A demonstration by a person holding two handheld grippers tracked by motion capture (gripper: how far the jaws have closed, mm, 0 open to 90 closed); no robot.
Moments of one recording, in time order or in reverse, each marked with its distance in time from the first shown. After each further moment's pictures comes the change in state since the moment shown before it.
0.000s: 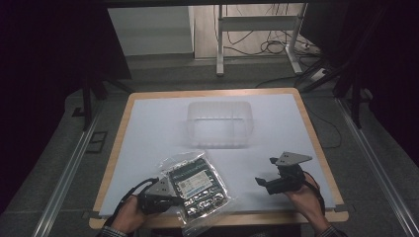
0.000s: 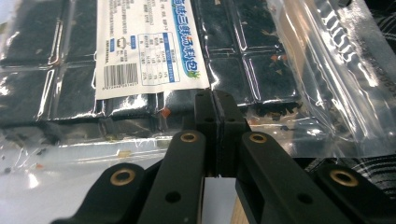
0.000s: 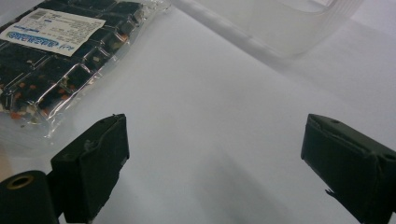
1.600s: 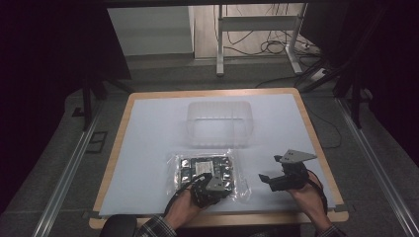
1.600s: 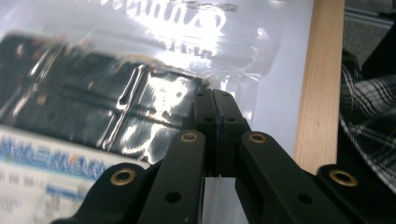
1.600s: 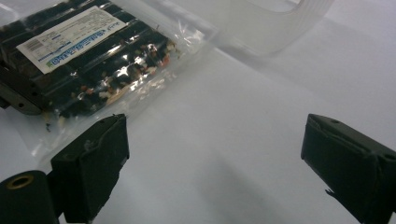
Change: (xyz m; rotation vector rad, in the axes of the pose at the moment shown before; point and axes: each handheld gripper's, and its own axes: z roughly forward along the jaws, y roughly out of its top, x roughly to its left) left arm -0.028 0.101 0.097 -0.001 0.064 0.088; right arm -0.009 -0.001 -0.006 -0.009 -0.040 0.030
